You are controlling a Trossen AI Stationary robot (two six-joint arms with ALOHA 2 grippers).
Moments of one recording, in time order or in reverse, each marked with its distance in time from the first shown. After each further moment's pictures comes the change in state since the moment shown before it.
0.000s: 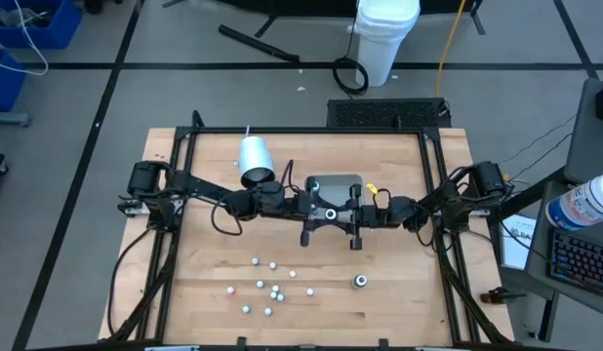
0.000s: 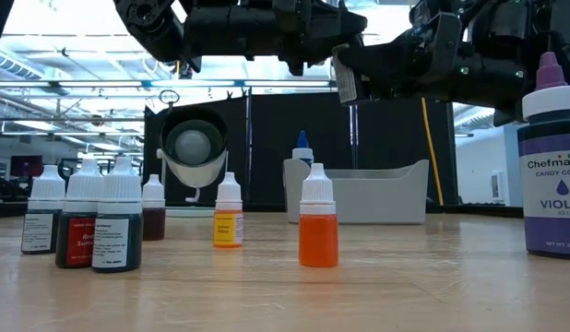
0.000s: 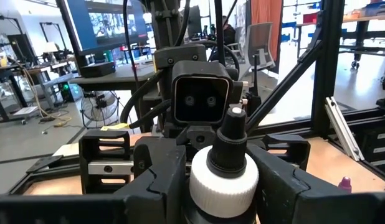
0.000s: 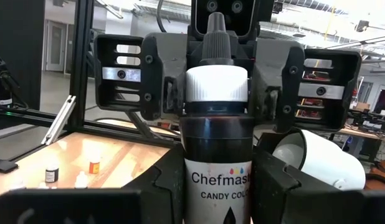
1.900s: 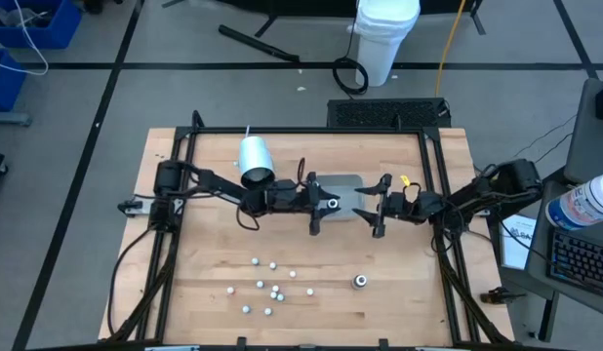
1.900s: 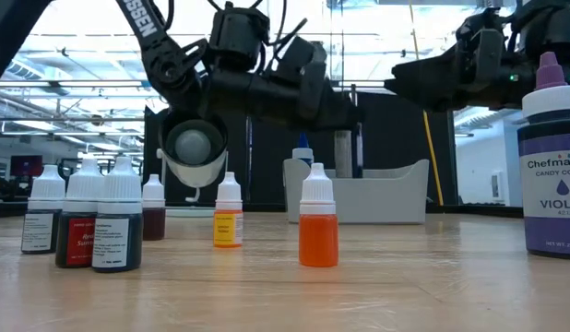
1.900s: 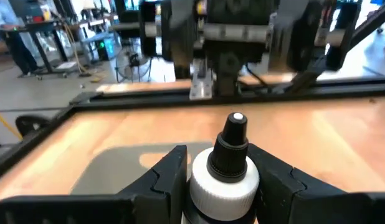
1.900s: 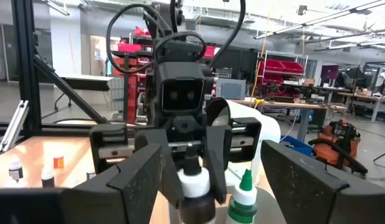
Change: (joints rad) left arm 0.101 0.192 0.000 0.063 -0.099 -0.036; right arm -0.027 -0.312 -0.287 -0.035 0.141 0.076
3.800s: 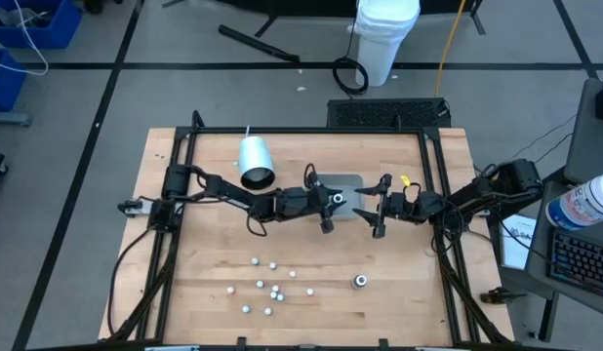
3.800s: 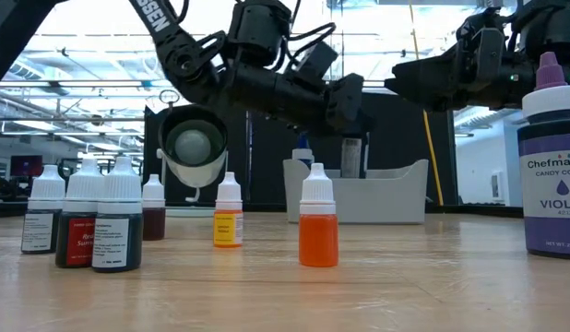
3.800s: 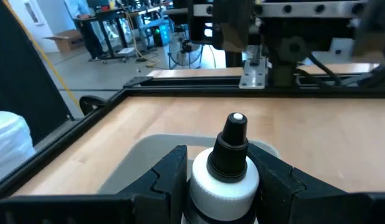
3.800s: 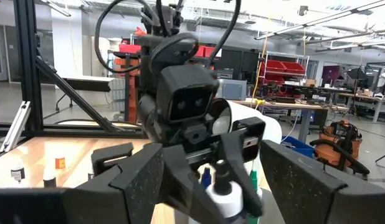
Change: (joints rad) left arm -0.045 0.068 0.127 -0.095 -0.294 0.002; right arm 0.001 0.001 0.000 0.006 -0.004 0.001
